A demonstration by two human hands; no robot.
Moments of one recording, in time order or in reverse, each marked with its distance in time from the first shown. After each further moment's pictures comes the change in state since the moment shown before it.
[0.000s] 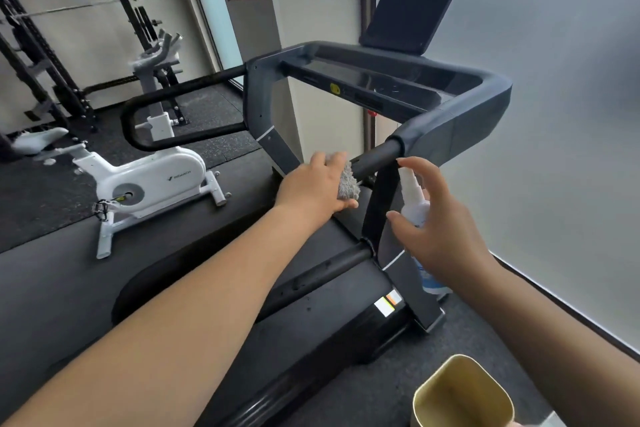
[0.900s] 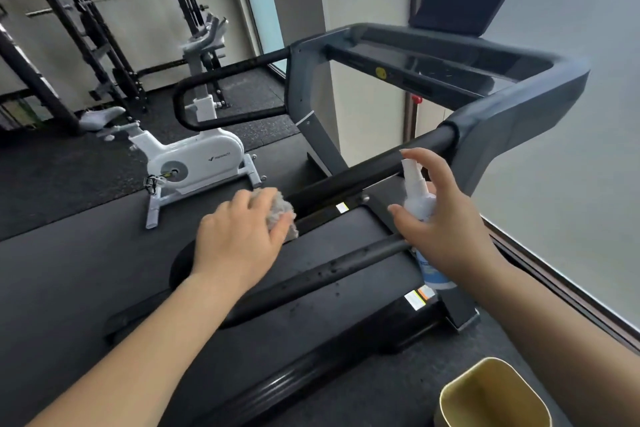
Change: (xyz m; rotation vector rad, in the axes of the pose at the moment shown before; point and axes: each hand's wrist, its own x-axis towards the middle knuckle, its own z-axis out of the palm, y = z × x) left_hand -0.140 -0.095 -0.001 0.157 0.153 -0.301; right_hand -0.002 -0.024 0.037 0.162 -0.127 -0.034
